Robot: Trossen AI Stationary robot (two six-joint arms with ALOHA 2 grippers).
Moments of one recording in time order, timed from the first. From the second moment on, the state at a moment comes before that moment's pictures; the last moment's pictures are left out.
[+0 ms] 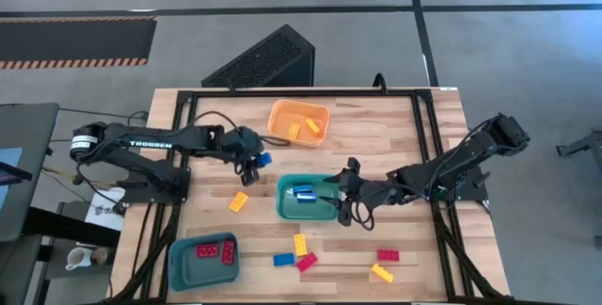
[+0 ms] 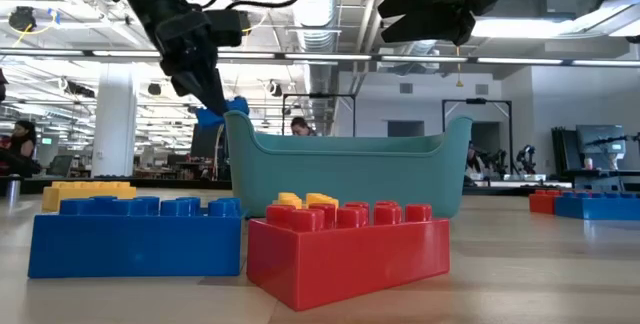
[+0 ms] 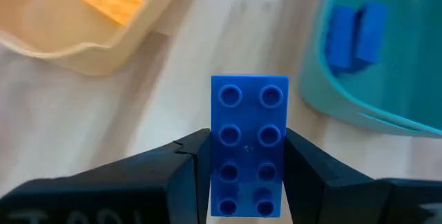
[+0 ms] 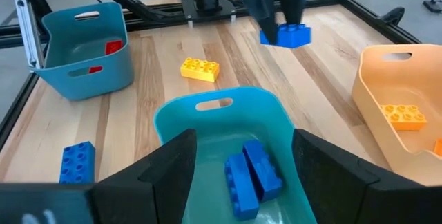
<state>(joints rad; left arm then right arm) 0.13 1.24 0.80 -0.50 -0.03 -0.19 0.38 1.40 0.81 0.11 0.52 0.33</state>
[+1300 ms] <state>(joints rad) -0.11 1.53 0.86 -0.06 0.09 -0.22 0.42 1.35 0.81 0.10 0.57 0.35</state>
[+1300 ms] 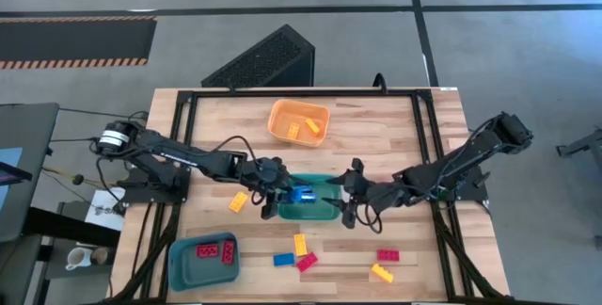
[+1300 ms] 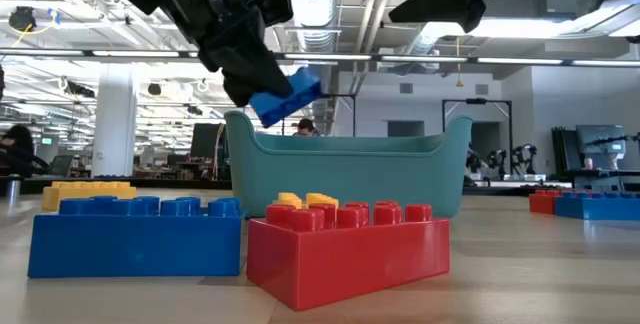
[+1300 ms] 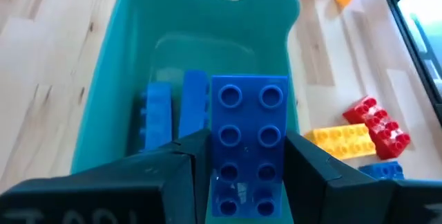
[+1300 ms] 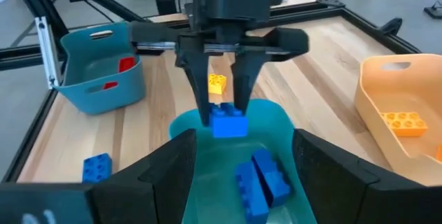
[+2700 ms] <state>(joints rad) -0.13 1.31 0.88 0.05 -0.20 -0.12 0.46 1.35 0.85 0.09 0.60 0.35</state>
